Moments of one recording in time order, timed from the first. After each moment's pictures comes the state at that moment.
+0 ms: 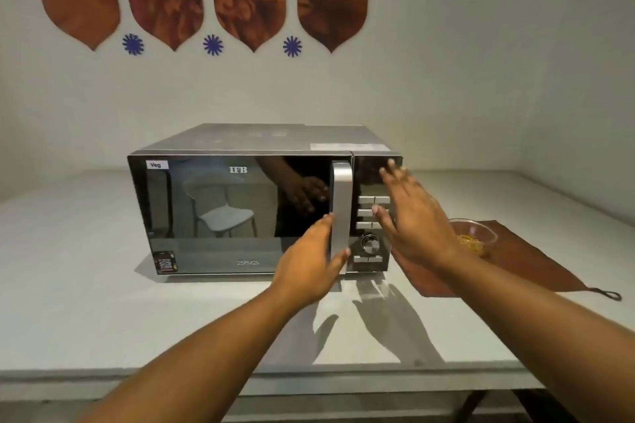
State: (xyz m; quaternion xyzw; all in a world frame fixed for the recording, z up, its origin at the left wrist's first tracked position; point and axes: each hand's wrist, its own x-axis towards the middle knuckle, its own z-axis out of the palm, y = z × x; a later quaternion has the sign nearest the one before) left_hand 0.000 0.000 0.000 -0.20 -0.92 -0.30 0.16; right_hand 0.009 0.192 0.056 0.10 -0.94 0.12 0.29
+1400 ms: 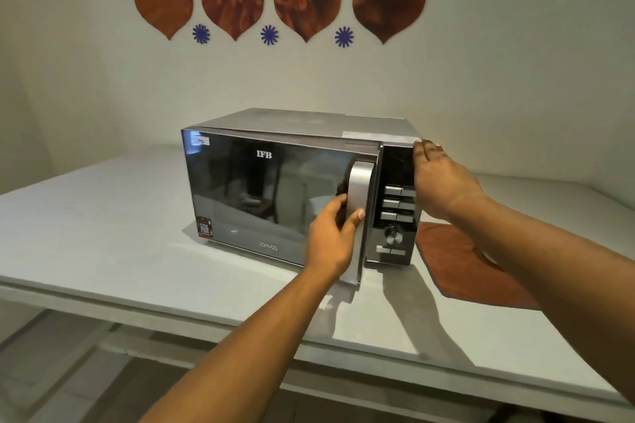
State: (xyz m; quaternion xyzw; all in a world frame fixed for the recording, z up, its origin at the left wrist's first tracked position) left_hand 0.013 0.014 -0.007 -0.08 -0.77 -0.59 0.23; right_hand -0.029 0.194 0.093 0.06 -0.97 -0.05 0.23
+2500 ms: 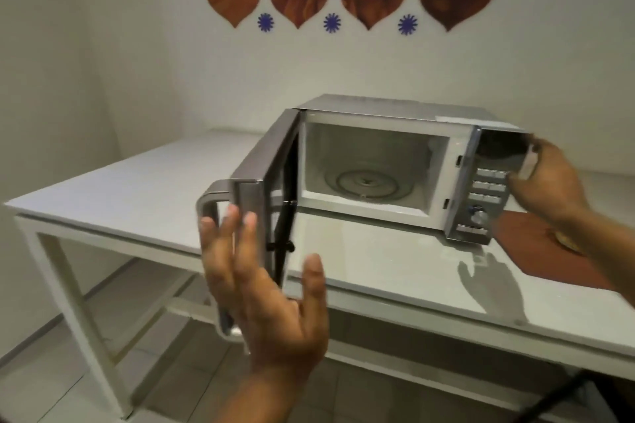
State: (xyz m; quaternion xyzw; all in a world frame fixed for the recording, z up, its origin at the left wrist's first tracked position) left_hand 0.228 -0.152 -0.012 -0.03 -0.67 -0.33 0.66; right_hand 0.014 0.185 0.071 -0.01 -0.90 0.26 0.34
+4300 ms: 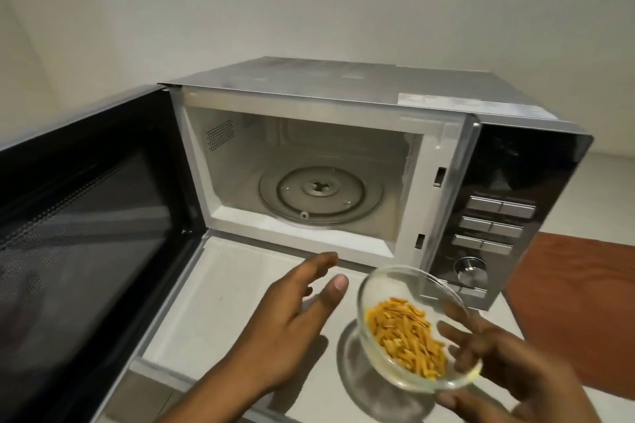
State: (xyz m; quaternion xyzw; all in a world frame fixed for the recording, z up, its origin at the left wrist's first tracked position) left_hand 0.002 -0.071 -0.055 -0.04 -0.81 -0.59 0.07; right_hand 0.016 0.186 -0.042 0.15 -0.78 0.61 -0.02
